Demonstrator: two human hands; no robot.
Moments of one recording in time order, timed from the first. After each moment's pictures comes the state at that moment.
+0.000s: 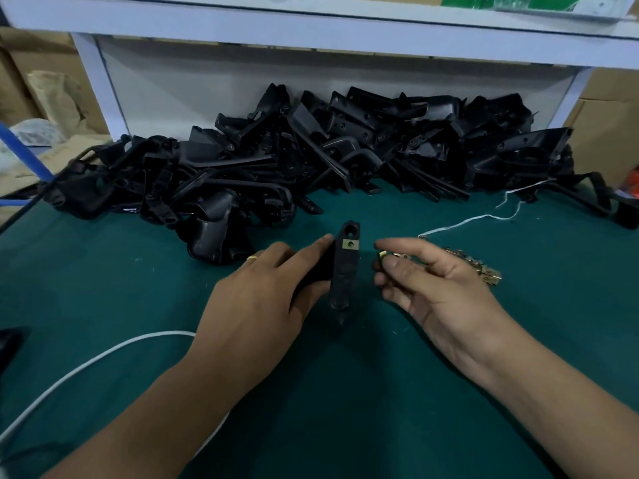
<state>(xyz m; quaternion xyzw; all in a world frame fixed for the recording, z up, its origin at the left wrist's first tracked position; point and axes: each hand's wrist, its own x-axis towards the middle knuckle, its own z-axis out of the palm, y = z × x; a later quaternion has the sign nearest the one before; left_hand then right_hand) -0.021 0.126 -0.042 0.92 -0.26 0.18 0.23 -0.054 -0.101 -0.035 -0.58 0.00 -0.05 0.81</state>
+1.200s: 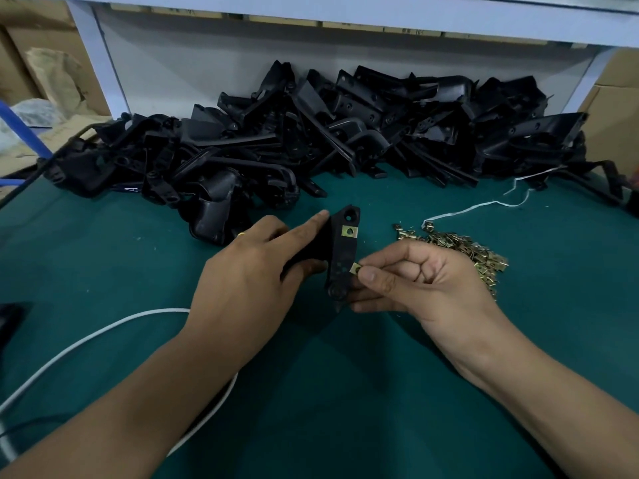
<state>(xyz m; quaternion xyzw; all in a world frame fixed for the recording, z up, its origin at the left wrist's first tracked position) -0.013 0.133 -0.049 0.89 -0.26 0.26 0.28 -0.071 -0.080 -0.035 -0.66 -0.06 -0.04 0.74</state>
